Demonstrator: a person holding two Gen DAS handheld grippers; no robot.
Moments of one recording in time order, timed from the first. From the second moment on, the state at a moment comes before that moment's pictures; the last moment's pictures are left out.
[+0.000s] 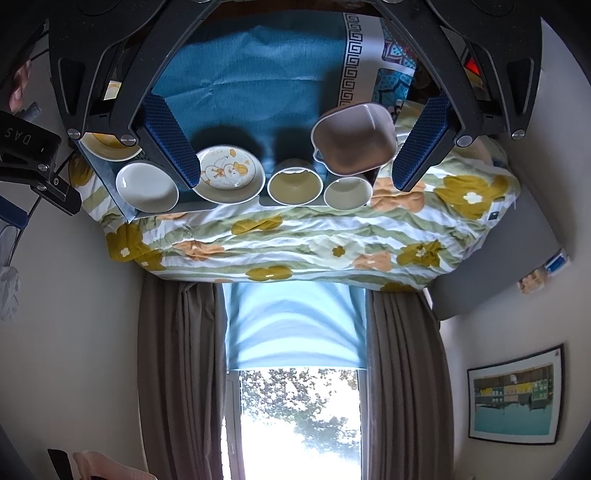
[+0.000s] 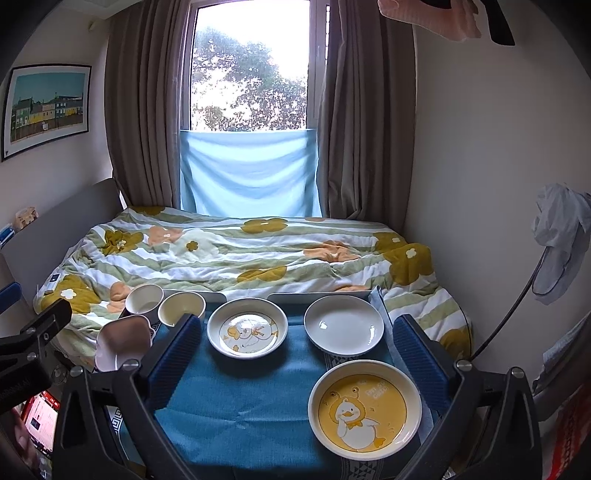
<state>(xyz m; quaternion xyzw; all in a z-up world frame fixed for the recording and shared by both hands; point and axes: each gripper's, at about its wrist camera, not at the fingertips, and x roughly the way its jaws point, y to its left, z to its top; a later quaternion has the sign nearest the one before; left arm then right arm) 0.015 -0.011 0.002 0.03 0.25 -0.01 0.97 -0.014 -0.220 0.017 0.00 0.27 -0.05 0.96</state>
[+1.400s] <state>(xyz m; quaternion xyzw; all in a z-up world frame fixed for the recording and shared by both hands) 0.072 -0.080 -0.065 0.06 0.38 -0.16 0.91 -0.032 -0.275 -0.041 0.10 0.35 -0.07 0.93</state>
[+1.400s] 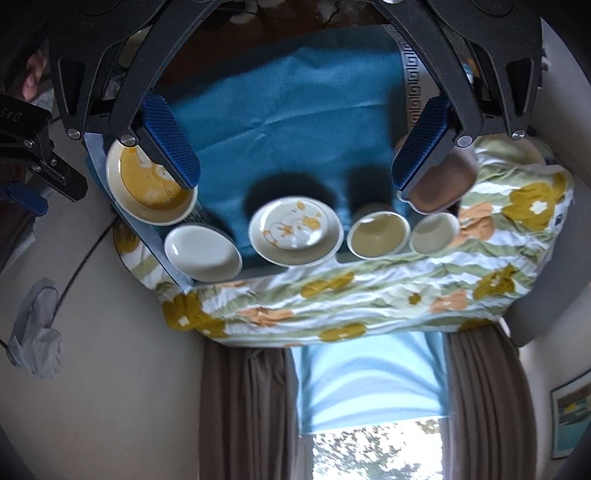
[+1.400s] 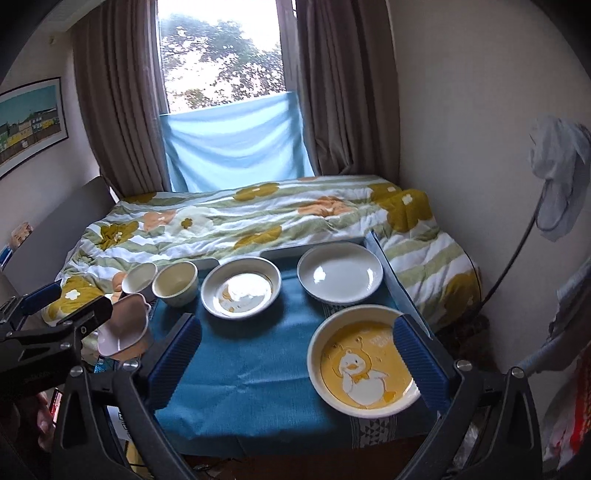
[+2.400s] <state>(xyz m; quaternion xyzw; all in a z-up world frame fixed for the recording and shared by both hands) 0.149 -0.275 -0.290 0.06 0.59 -0.25 0.76 0.027 -0.477 -0.243 0.21 0.49 0.02 0.85</state>
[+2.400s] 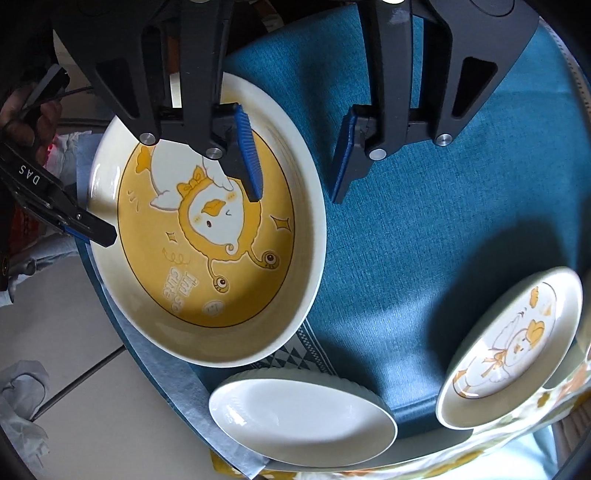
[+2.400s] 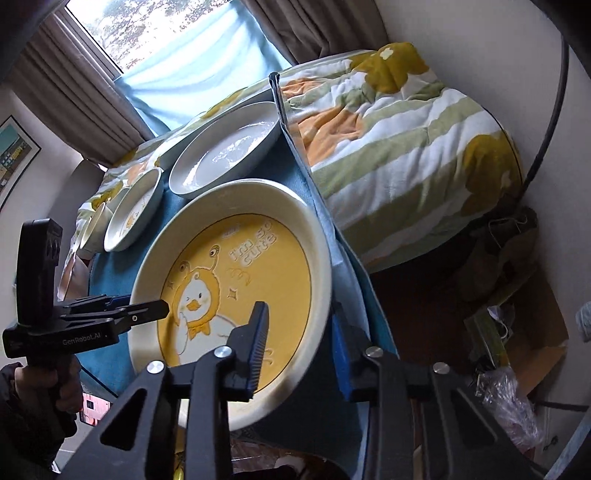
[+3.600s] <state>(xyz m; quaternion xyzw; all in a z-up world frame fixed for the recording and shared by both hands) 0.125 -0.143 -0.211 -0.02 0.54 -0.13 0.83 0.078 -0.378 -0.190 0.09 0.48 0.16 0.86</state>
